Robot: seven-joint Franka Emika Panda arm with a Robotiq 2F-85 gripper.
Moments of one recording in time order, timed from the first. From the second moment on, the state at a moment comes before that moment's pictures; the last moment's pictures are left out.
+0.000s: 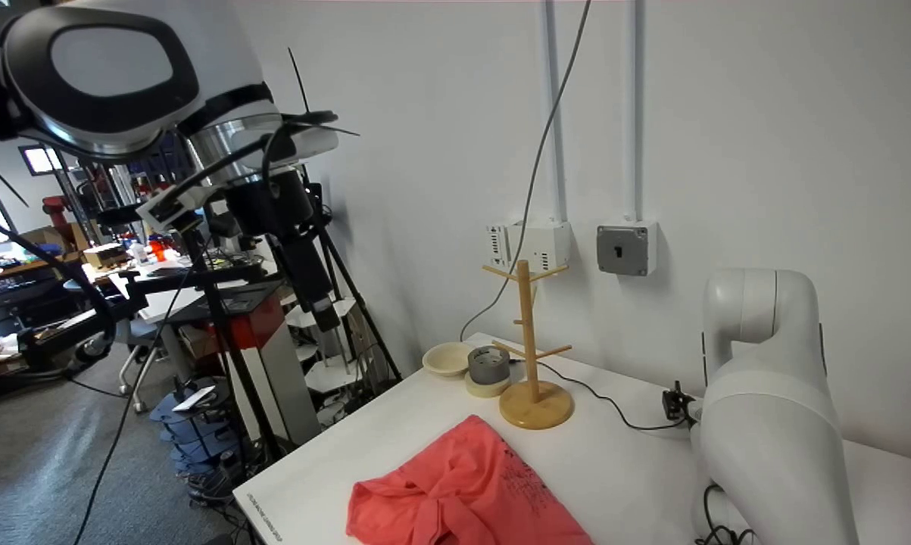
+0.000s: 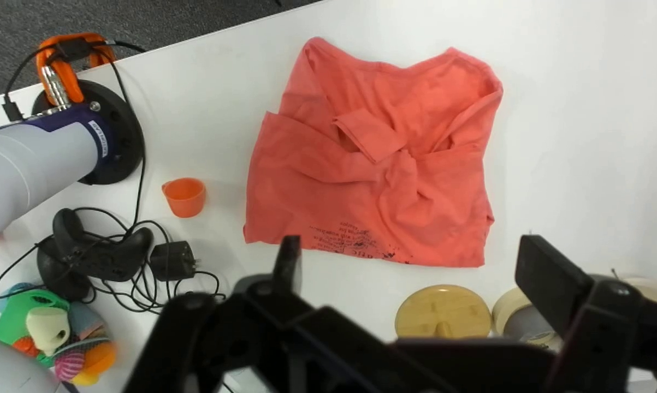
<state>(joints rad) 0.03 -0.61 0.09 -2.42 -0.03 1.93 0.17</state>
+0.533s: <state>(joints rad) 0.03 -0.49 0.11 -2.42 -0.03 2.01 0.23</state>
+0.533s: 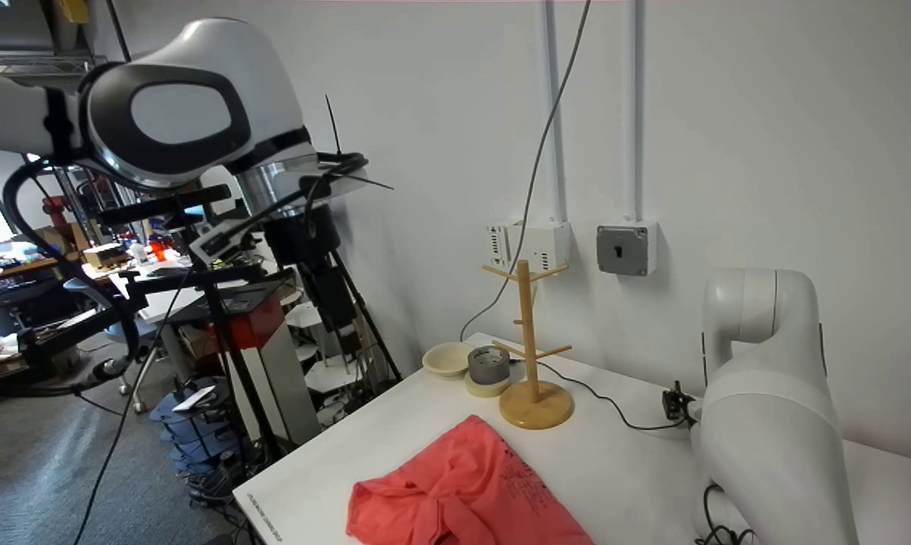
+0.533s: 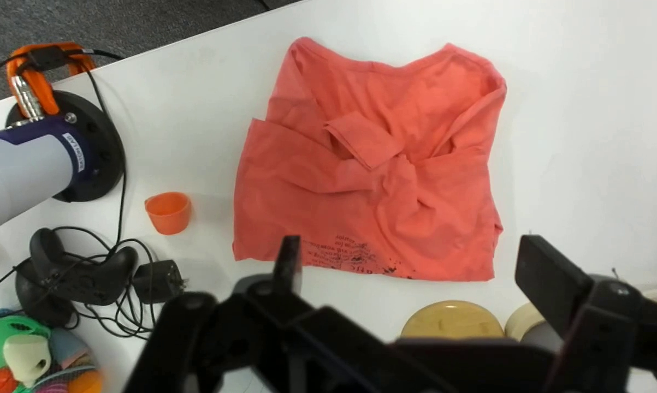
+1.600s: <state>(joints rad) 0.07 -0.26 0.21 -2.59 0.06 2.37 0.49</state>
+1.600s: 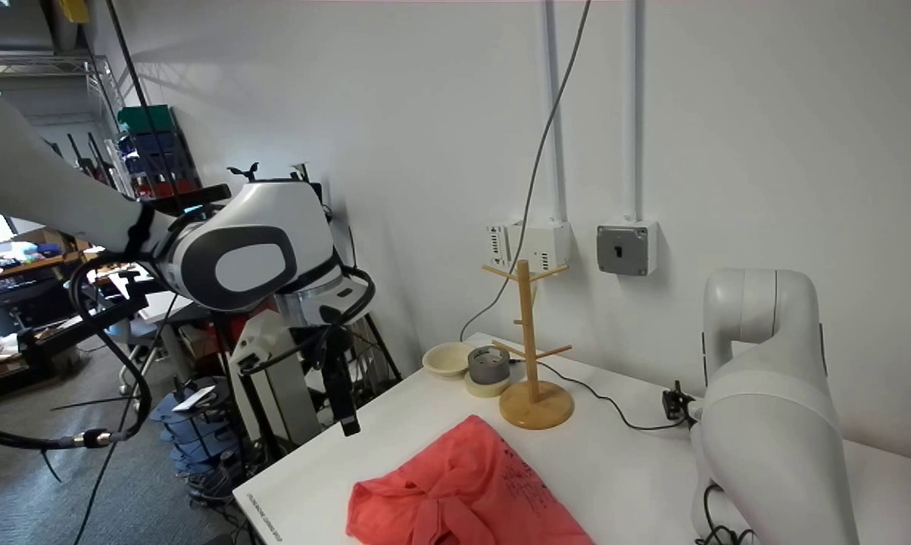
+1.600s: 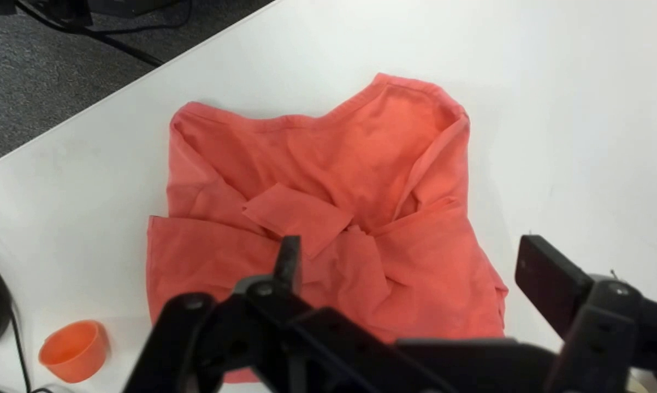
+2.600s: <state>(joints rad) 0.06 -0.19 0.20 -2.66 0.06 2.46 0.72</state>
